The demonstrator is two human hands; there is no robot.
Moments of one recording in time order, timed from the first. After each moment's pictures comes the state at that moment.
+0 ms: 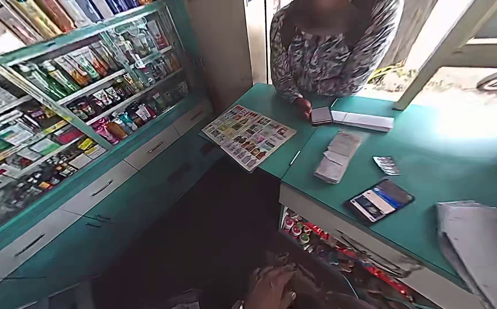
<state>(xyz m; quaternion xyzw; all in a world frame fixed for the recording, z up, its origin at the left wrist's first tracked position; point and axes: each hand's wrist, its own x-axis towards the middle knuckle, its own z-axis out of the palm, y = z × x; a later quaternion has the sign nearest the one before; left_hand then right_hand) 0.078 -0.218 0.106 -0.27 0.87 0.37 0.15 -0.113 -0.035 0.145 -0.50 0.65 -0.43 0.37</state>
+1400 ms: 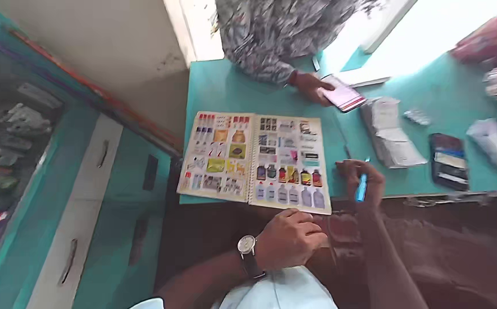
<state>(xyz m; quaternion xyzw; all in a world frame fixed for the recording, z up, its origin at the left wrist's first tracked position) -0.008 -0.693 0.136 0.36 0.87 0.32 -0.09 -0.166 -0.456 0.092 -0.09 0.86 -0.48 -0.16</state>
